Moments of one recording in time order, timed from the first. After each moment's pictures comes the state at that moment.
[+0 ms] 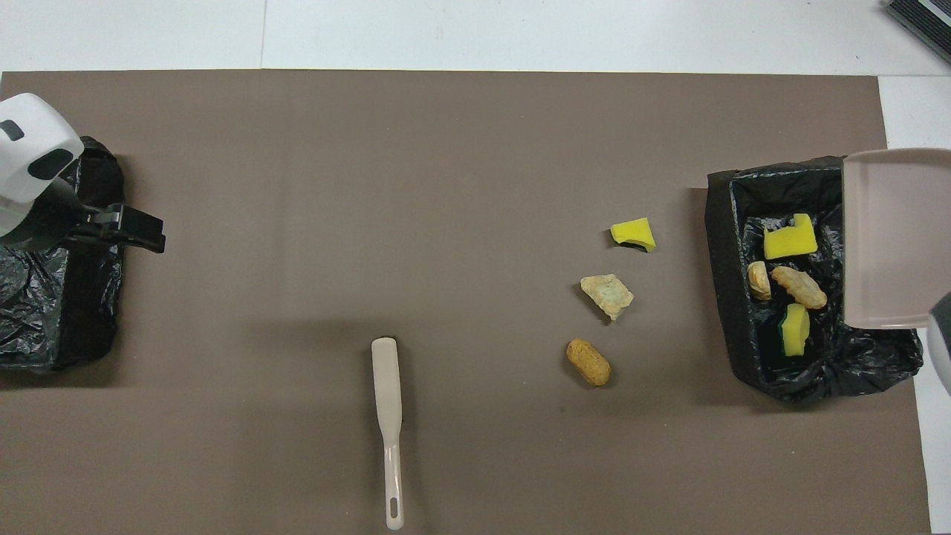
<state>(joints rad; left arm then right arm) 0.03 0.06 -0.10 -1.63 -0.03 1.64 0.01 -0.10 -0.05 0.16 -1.71 -0.40 1.75 -0.88</state>
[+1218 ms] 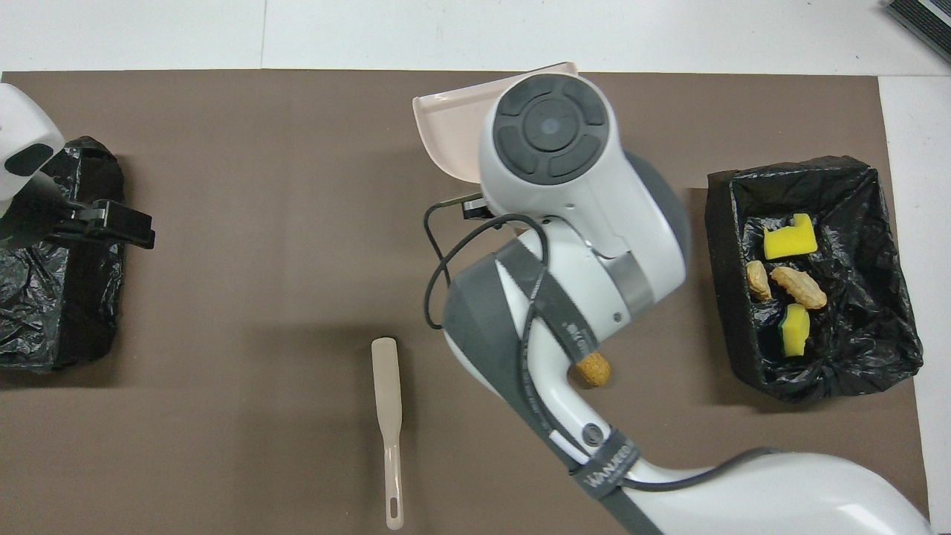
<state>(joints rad) 0.03 0.04 -0.10 -1.62 -0.02 1.64 0.01 0.42 0.50 0.19 -1.22 -0.20 1.81 0.50</state>
